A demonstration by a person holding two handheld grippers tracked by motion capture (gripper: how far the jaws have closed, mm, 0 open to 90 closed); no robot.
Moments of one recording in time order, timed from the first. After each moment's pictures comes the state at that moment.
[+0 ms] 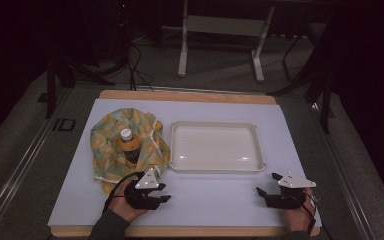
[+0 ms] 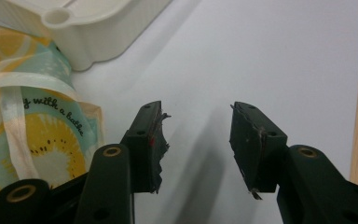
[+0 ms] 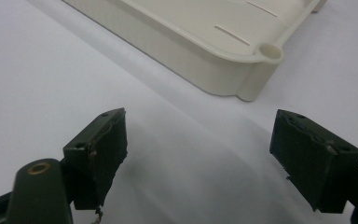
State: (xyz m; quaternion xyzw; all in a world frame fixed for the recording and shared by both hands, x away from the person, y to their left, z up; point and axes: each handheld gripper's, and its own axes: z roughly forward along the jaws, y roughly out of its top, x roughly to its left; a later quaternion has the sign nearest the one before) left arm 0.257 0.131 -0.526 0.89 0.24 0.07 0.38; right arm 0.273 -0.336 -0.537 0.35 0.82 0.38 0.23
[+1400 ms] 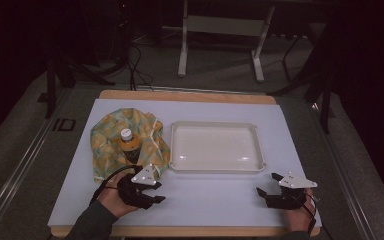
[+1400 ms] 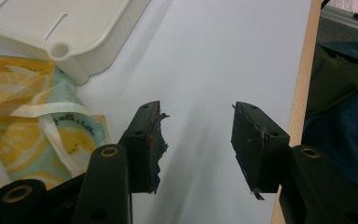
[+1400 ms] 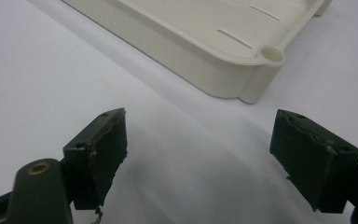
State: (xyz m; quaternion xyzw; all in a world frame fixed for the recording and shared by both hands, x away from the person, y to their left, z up) left arm 0.255 0.140 -0.475 0.92 0.19 0.05 0.33; right arm 0.272 -0.338 -0.537 0.35 0.82 0.39 0.22
